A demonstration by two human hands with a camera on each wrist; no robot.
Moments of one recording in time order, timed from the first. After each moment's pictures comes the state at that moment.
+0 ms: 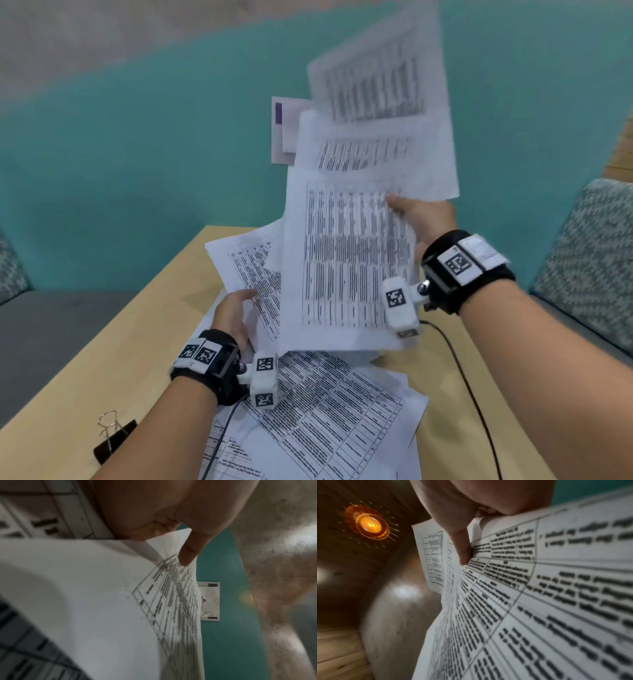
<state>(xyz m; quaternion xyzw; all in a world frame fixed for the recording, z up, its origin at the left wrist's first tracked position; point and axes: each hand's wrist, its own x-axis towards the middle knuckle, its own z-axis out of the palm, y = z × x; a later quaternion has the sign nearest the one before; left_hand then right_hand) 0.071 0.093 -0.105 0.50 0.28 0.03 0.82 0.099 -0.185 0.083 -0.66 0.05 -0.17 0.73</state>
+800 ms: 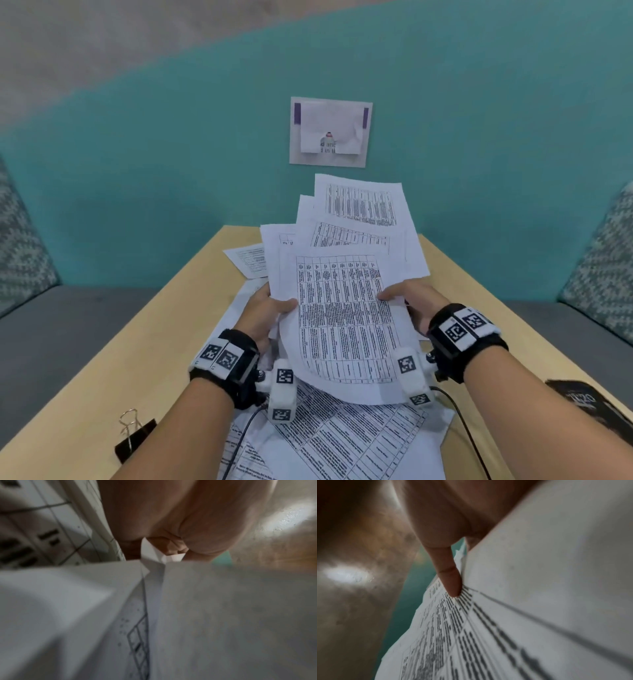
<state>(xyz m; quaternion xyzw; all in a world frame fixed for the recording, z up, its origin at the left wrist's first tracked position) 0.053 0.082 -0.085 0.62 0.09 0.06 0.78 0.116 -0.186 -0.038 -0.77 0.07 0.11 0.63</state>
